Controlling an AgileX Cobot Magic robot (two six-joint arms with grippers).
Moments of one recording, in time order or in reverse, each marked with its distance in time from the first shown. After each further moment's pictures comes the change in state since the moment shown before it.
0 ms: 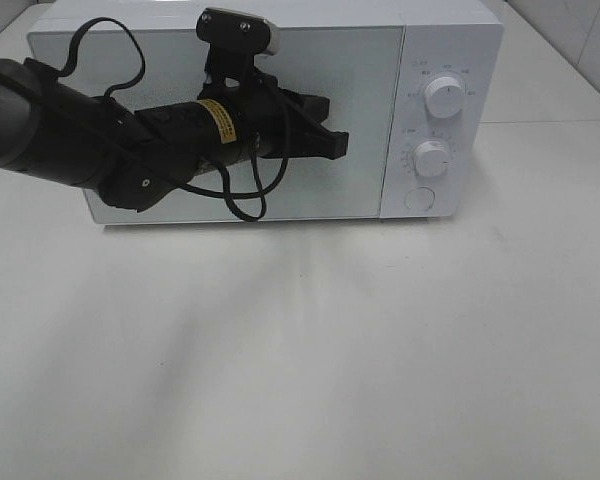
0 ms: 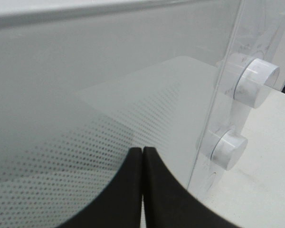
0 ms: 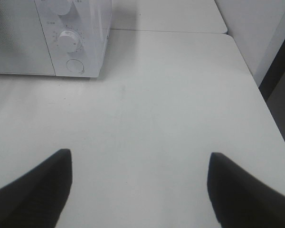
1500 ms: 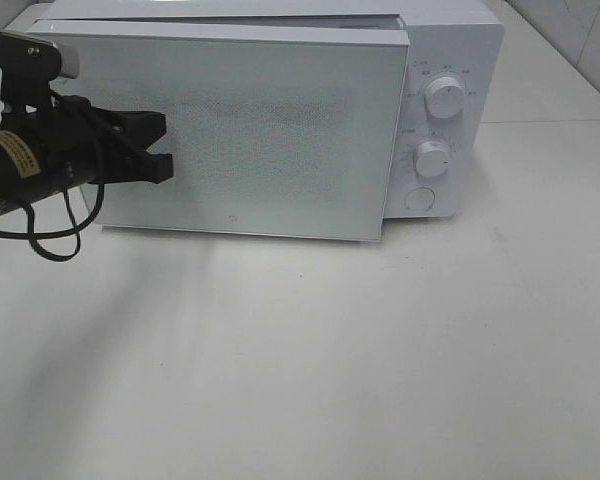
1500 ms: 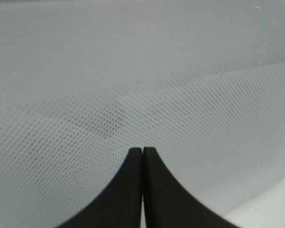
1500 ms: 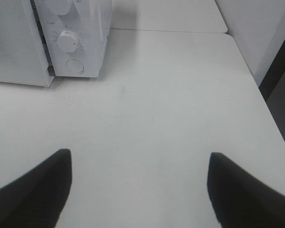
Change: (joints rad) left arm 0.283 -0.266 0.475 0.091 -0.223 0.031; right arm 0.000 0.000 0.000 0.000 0.000 0.000
